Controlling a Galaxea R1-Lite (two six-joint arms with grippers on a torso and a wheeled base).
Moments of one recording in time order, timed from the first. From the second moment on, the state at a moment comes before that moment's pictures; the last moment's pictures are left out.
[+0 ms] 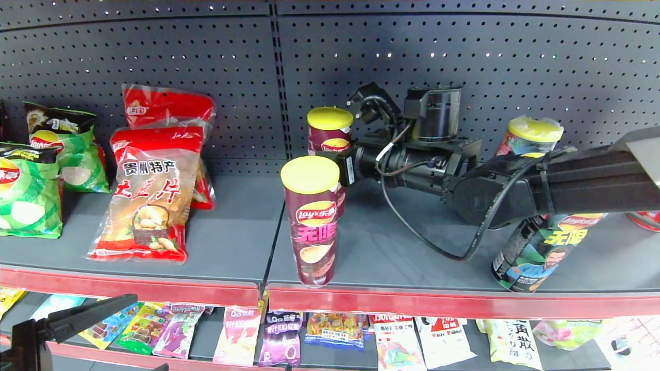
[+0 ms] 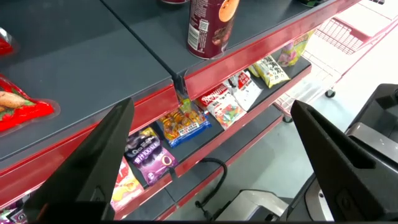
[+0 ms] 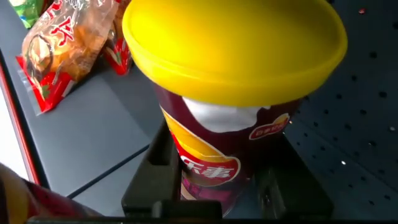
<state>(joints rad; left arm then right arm) -0.08 0.86 -0.16 -0.42 -0.67 0.10 0.65 2.05 -1.45 -0.46 0.16 -0.14</state>
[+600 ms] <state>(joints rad) -0.08 0.86 -0.16 -0.41 -0.67 0.10 0.65 2.07 -1.45 -0.46 0.16 -0.14</state>
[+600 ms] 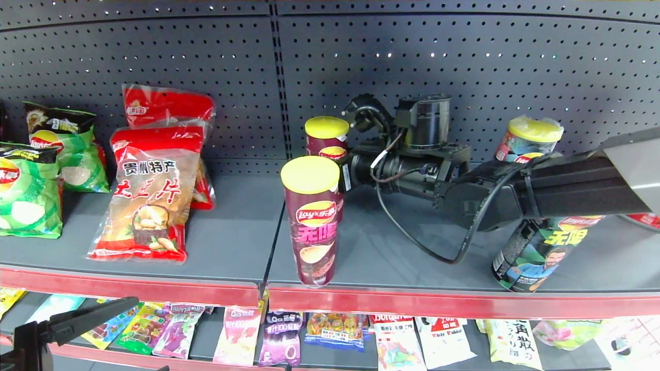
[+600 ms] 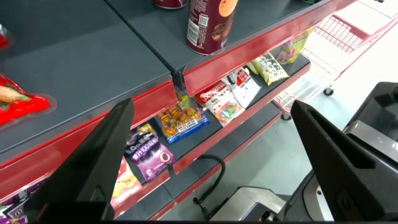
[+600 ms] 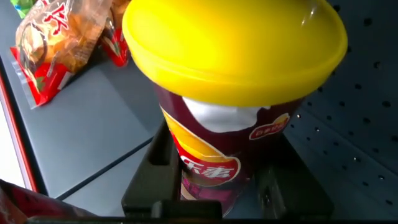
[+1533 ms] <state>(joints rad) -0.08 0.87 -0.17 -0.41 -0.67 0.10 0.66 2.01 -1.34 -0.46 0.10 -0.13</state>
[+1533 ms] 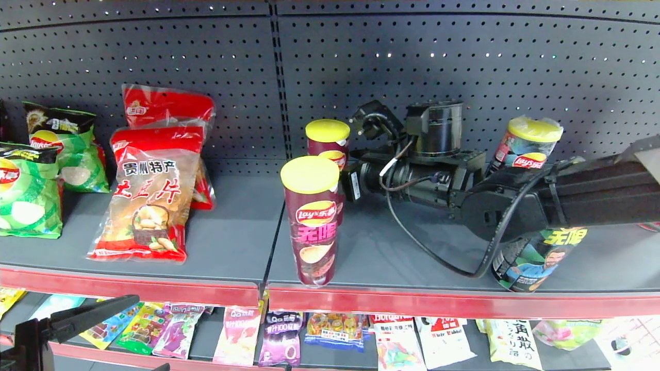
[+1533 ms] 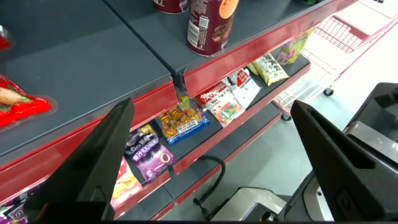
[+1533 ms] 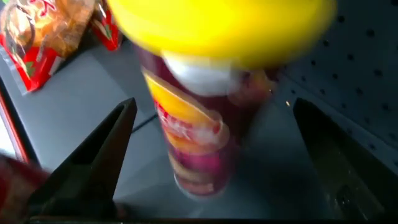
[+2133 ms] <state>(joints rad) -0.08 0.89 -0.18 -0.41 -0.68 0.10 0.66 1.83 -1.20 -0.45 0.06 -0.14</state>
